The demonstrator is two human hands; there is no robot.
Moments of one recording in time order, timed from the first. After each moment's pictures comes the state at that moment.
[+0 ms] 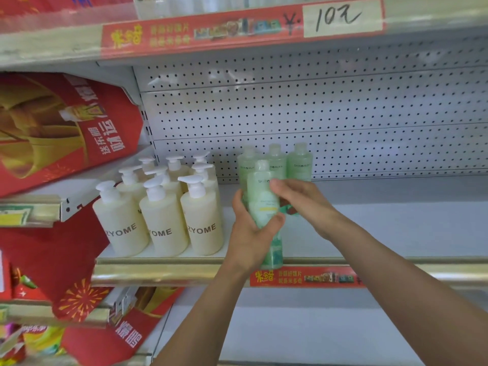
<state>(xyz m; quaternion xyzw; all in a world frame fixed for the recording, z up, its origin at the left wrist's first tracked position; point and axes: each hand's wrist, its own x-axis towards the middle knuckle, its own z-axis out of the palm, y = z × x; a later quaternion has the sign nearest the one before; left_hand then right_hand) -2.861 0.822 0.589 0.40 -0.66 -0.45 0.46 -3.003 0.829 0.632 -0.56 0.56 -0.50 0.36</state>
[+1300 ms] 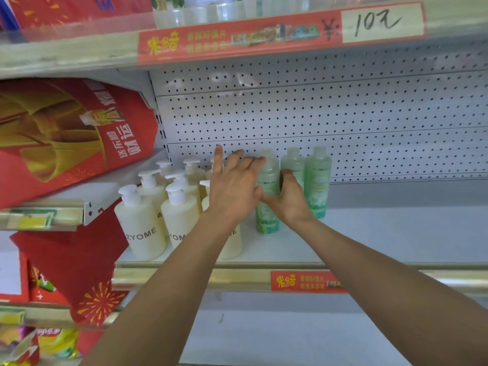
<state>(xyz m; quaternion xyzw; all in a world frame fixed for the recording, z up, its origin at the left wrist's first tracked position) -2.817 0.747 0.662 0.44 -0.85 0.19 0.22 -2.954 0.745 0.604 -0.54 0.67 -0.49 0.14</state>
